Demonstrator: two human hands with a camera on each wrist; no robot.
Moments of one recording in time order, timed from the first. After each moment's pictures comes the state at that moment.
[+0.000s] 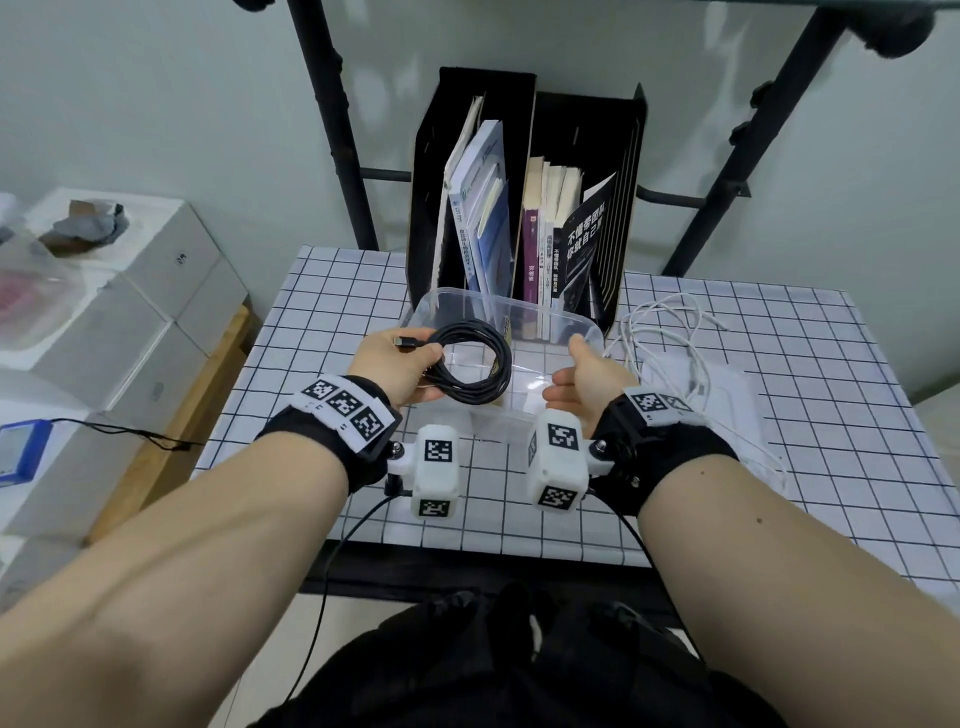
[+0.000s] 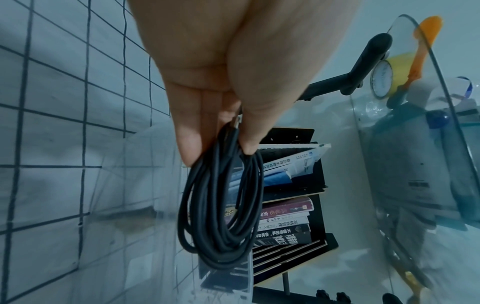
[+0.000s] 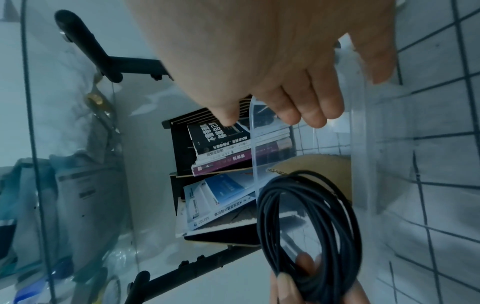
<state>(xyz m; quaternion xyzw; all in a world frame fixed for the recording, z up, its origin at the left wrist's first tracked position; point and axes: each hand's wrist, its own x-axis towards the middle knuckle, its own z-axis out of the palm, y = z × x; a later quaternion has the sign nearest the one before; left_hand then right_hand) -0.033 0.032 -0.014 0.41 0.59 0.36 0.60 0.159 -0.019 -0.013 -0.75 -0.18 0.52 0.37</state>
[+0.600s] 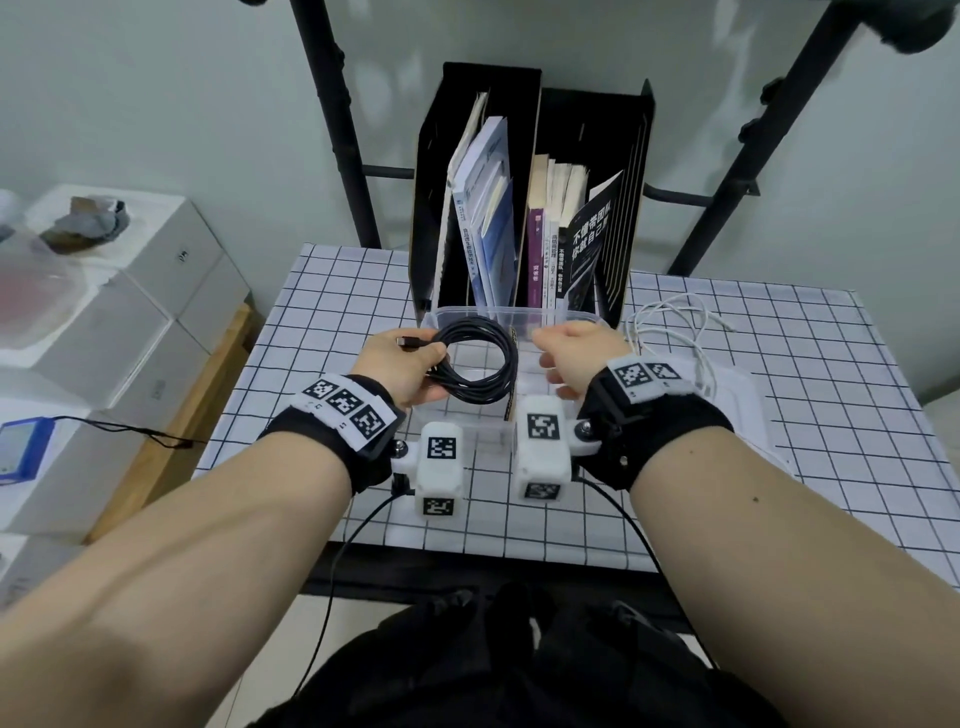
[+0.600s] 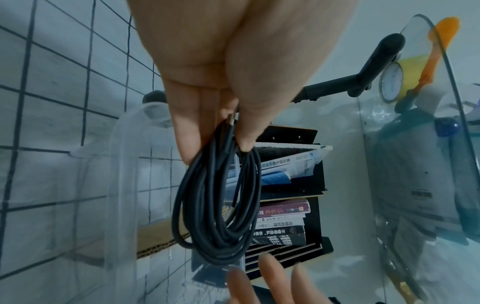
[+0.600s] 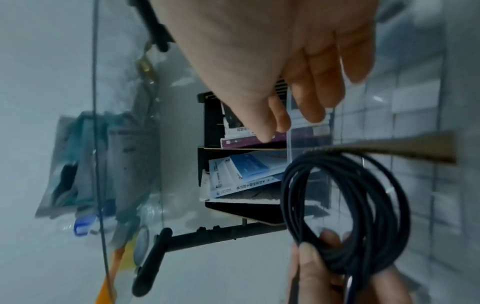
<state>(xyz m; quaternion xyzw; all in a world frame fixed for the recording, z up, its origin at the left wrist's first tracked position) -0.029 0.036 -0.014 0.37 0.59 0.36 0.62 0.153 -0.008 0.013 -0.77 -0.37 0.43 0.30</state>
